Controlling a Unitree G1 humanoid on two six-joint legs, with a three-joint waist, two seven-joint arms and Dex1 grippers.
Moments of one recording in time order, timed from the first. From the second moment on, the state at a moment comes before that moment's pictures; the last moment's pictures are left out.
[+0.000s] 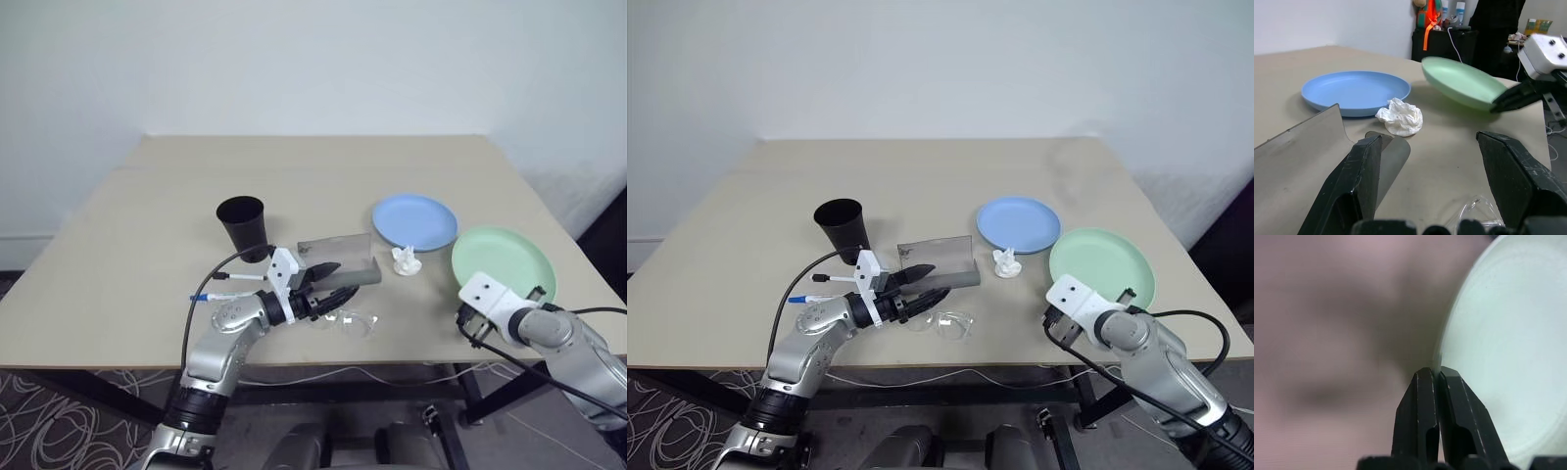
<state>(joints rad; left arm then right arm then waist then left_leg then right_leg) -0.23 0.29 -0.14 -0.02 -0.37 0.25 -0.83 -0.13 -0.89 0.28 -0.47 -0.12 0.93 0.48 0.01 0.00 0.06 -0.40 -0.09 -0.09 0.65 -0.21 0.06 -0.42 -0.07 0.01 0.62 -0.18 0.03</state>
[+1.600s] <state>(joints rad) -0.24 0.32 -0.09 -0.03 -0.37 0.23 -0.79 -0.79 -0.54 0.16 0.56 -0.02 0.40 0.98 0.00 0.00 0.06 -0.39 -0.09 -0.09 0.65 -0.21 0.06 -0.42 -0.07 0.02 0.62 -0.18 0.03</state>
